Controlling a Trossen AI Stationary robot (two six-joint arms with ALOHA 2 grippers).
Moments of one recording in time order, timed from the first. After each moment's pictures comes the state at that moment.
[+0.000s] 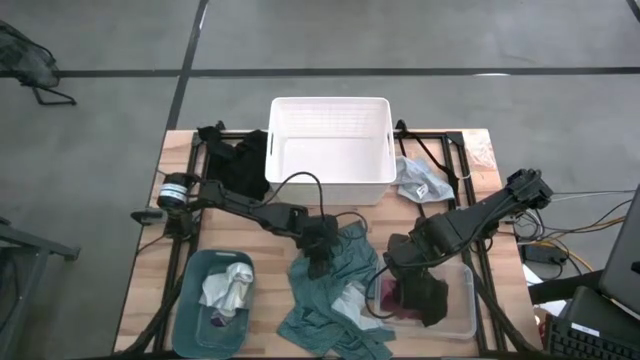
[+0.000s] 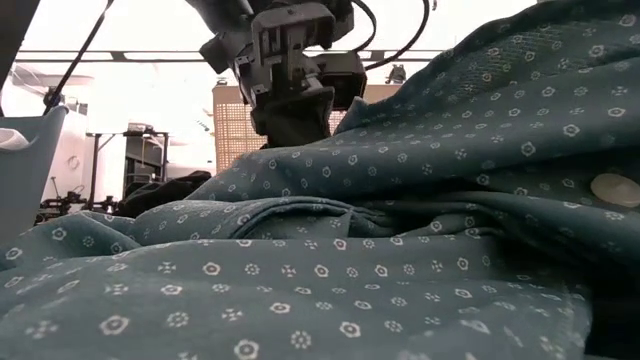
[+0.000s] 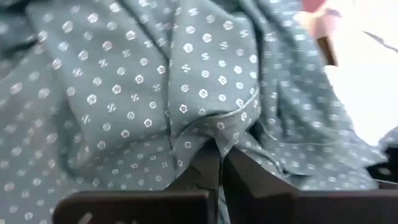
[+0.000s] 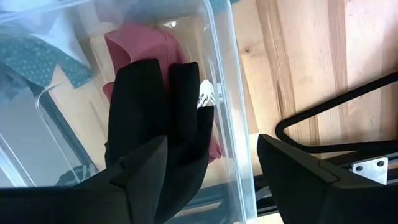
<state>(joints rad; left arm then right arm) -0.12 1.87 1.25 -0.29 0.33 -0.42 0.48 1.59 1.53 -1.51 -0.08 0.82</state>
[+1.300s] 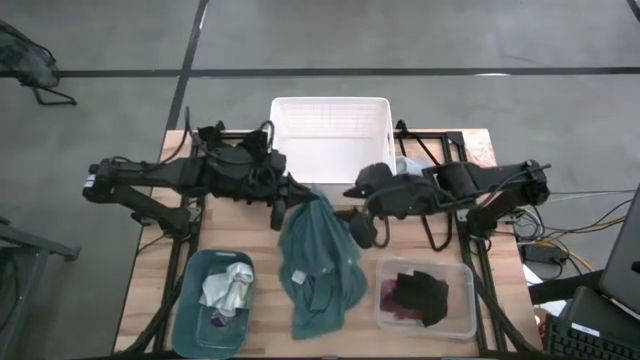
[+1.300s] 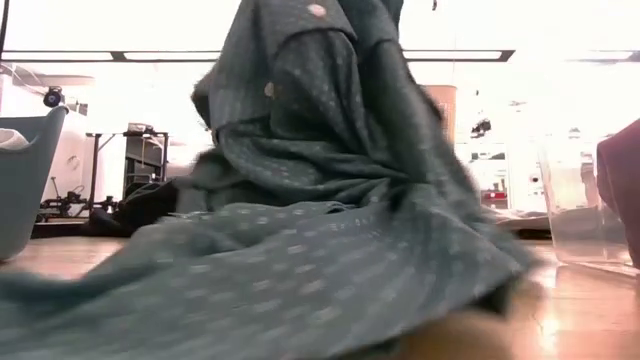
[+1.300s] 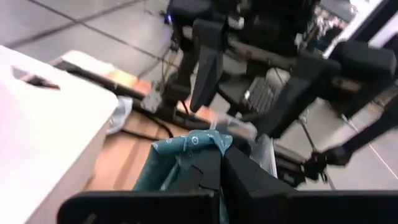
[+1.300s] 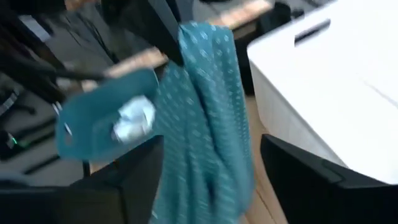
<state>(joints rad) -0.08 1.24 1.38 -0.32 -0.06 -0.46 0.26 1.59 1.87 -0.92 0.37 0.63</state>
